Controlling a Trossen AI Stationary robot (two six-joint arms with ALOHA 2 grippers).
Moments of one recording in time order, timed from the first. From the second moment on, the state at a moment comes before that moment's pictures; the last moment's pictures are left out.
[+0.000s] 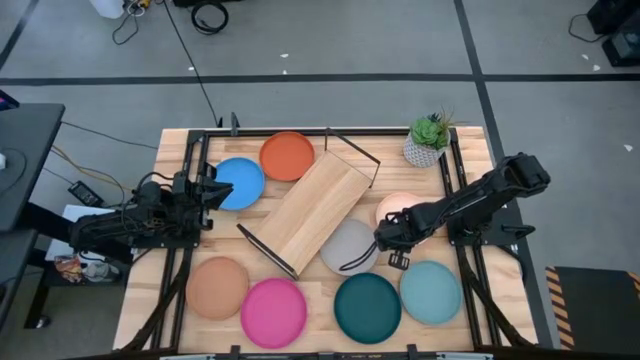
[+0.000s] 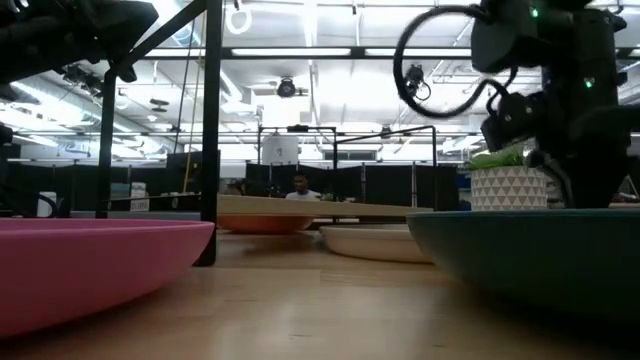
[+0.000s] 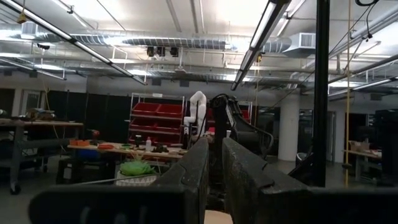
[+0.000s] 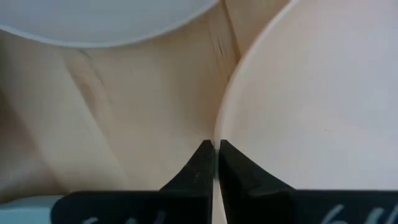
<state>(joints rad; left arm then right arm) 0.19 0.01 0.02 0.44 0.05 -0.12 0.28 1.50 0.79 -0.81 0.00 0.65</state>
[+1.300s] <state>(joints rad) 0.19 0.01 0.02 0.43 0.05 -0.12 -0.04 1.90 1.52 -0.90 0.18 -0.24</state>
